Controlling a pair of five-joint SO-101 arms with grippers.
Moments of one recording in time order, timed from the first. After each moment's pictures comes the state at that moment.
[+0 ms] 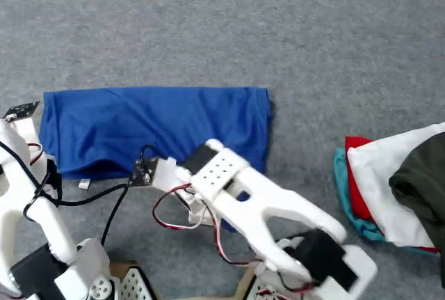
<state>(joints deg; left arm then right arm) -40.4 -20.2 33.6 91.6 -33.7 -49.2 -12.1 41.4 76.3 23.5</state>
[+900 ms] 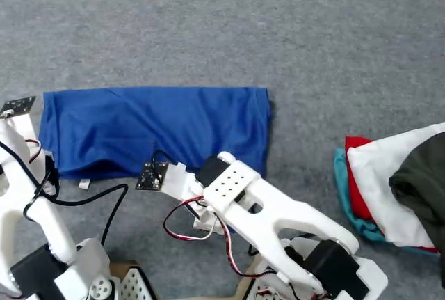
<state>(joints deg) -40.4 -20.2 33.6 87.3 -33.7 -49.0 -16.8 52.1 67.9 20.2</state>
